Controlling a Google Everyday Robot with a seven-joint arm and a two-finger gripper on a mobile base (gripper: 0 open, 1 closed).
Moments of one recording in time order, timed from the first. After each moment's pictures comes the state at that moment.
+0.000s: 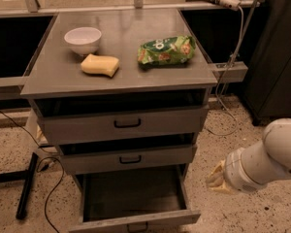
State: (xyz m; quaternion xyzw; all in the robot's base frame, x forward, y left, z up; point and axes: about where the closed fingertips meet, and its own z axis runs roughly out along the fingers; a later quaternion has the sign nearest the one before) arm 0.392 -0.201 0.672 -0.63 0.75 0.08 0.18
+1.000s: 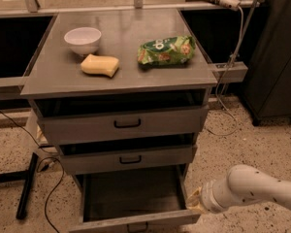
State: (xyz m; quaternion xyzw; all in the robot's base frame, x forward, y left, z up) arm 0.416 -0.177 0.461 -0.58 0.77 0.15 0.20
